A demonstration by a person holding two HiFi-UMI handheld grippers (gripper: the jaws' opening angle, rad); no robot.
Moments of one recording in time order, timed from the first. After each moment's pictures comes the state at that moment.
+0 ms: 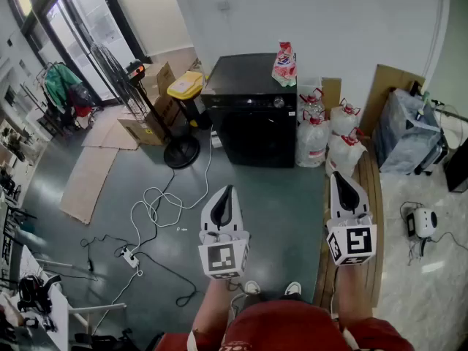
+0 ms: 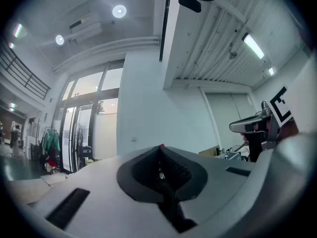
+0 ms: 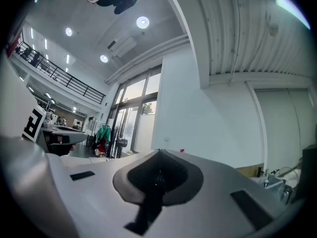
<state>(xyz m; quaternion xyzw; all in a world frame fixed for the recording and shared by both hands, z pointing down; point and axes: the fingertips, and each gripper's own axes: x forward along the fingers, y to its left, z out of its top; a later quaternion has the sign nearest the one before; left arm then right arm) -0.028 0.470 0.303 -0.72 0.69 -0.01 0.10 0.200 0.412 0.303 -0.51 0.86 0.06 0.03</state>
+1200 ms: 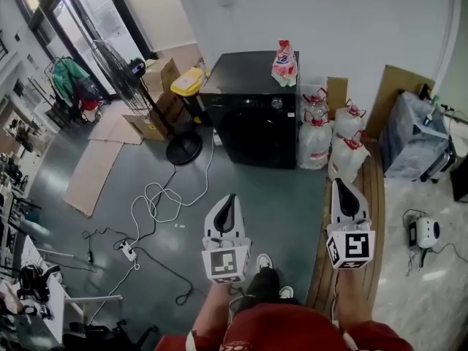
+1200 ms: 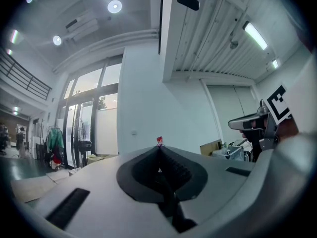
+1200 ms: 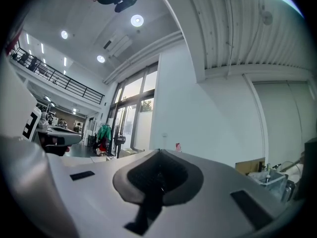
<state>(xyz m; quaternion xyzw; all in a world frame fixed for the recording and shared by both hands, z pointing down) 0.039 0.427 0.350 -0.71 0.70 -0.03 0.08 0.269 0.354 0.348 -0.51 0.86 0.04 0.02</state>
